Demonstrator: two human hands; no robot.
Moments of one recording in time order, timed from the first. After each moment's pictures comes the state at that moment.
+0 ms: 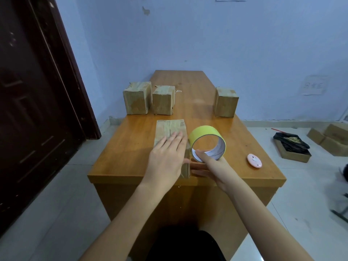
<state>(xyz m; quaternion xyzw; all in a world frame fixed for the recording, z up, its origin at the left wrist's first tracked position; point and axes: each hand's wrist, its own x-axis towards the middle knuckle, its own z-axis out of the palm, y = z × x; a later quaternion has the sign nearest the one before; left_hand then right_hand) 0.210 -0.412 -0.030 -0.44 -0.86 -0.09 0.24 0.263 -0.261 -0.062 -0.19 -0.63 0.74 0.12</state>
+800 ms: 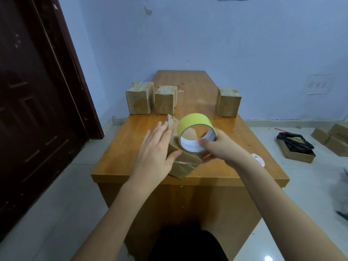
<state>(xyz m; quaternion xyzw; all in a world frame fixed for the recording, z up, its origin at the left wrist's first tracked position) 0.202 -0.438 -0.018 -0.38 -0.87 -0.24 0.21 0.253 -0.255 0.002 -0.15 -0.83 0.53 0.09</state>
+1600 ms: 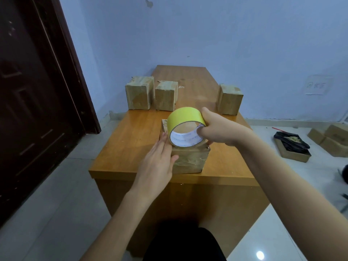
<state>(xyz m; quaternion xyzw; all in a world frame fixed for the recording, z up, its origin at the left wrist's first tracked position) 0.201 -0.439 -0.054 -0.39 -0.87 -0.25 0.18 0.233 -0.263 0.045 -0.08 -0.95 0.31 0.02</state>
